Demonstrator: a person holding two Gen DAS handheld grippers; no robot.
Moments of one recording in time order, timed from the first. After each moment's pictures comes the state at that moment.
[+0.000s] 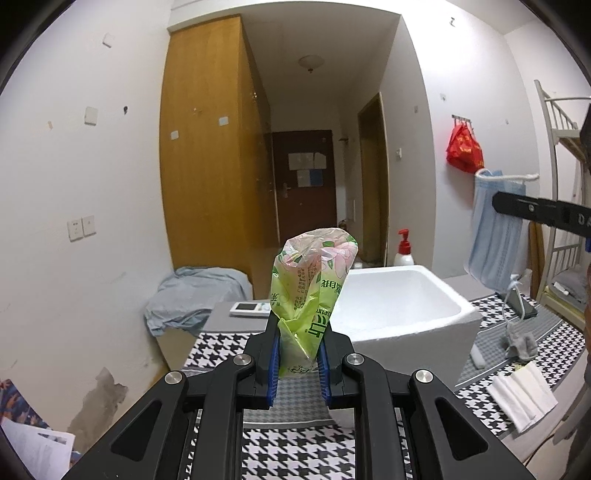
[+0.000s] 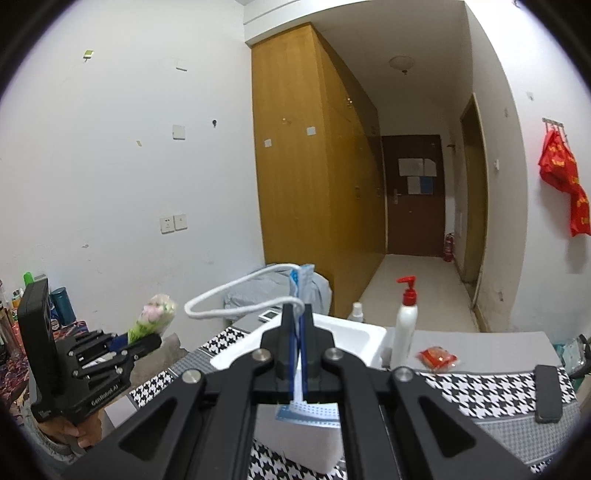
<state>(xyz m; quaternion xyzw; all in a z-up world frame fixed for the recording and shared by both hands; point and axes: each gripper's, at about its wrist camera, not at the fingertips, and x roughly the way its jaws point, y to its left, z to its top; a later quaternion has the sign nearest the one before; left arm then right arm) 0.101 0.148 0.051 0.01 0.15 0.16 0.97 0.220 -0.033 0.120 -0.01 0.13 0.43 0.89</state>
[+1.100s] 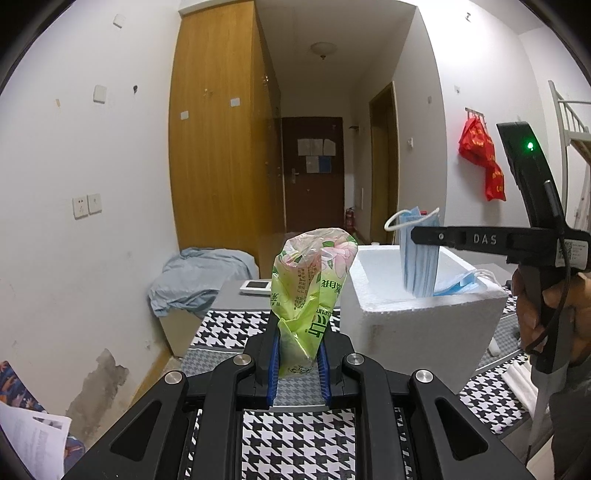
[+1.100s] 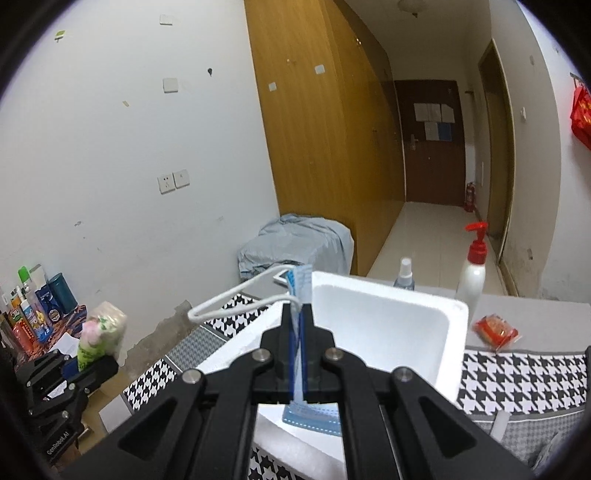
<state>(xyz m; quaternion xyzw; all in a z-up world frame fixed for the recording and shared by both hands) 0.107 0.171 0.038 -0.01 0.18 0.17 0.97 0.277 0.068 0.075 -0.03 0.24 0.45 0.86</state>
